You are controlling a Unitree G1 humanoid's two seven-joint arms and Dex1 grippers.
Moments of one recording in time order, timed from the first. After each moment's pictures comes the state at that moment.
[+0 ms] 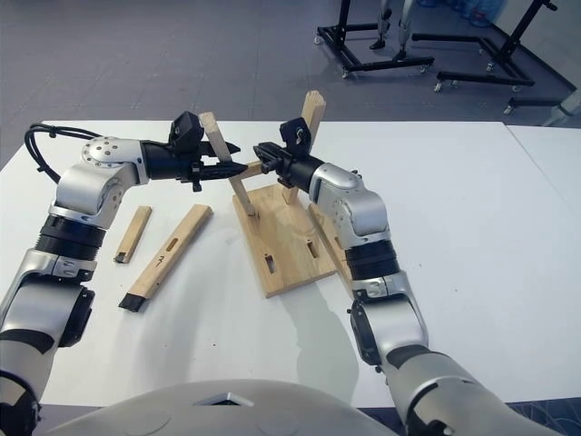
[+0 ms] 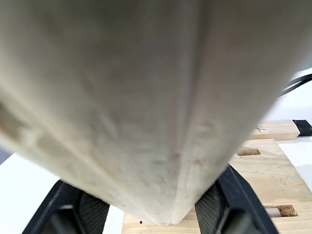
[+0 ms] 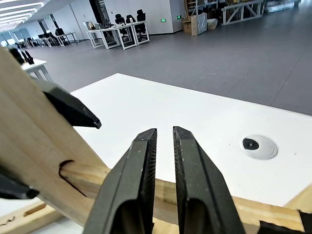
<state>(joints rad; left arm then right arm) -0.72 0.52 -0.23 0.29 -0.30 0.37 -1.05 -0.62 -0.14 0.12 0.21 0.34 0.57 0.46</state>
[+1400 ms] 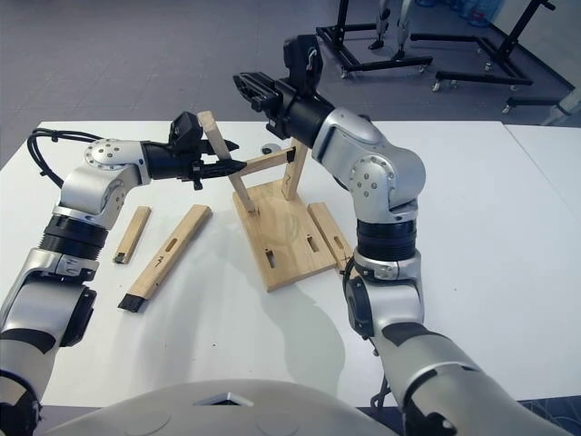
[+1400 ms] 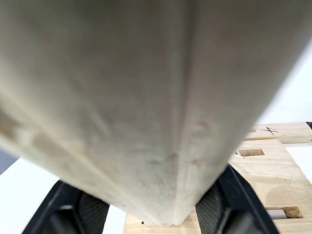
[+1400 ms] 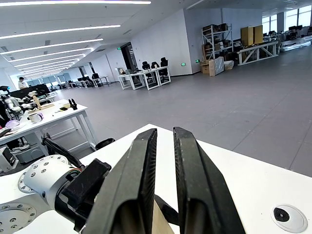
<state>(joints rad) -0.72 0.51 -0.24 0.36 -0.31 0.30 -1.01 -0.80 -0.12 -0.08 -0.10 0.61 0.91 0.33</state>
